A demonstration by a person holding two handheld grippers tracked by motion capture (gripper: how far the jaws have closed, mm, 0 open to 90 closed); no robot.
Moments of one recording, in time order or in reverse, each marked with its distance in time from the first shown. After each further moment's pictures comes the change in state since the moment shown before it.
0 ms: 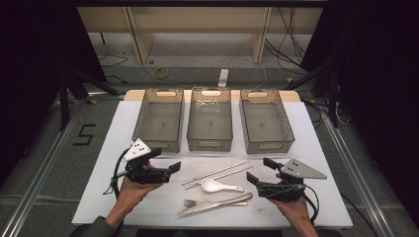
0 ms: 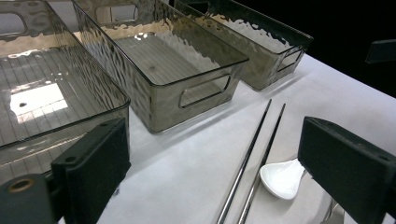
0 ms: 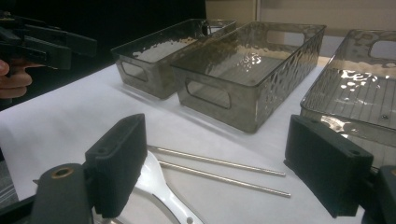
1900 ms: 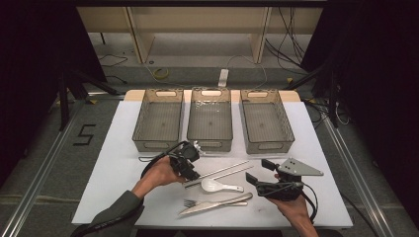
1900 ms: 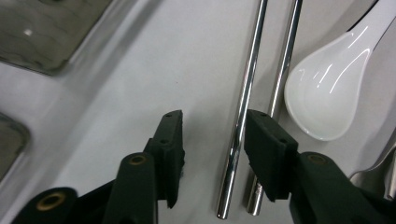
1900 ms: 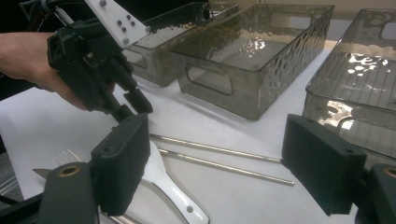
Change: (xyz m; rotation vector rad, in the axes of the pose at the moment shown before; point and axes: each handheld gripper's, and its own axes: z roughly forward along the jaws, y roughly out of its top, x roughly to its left) left arm -0.026 0.010 0.125 0.800 -0.079 0.323; right arm -0.003 -0.002 0.005 0.060 0.011 0.017
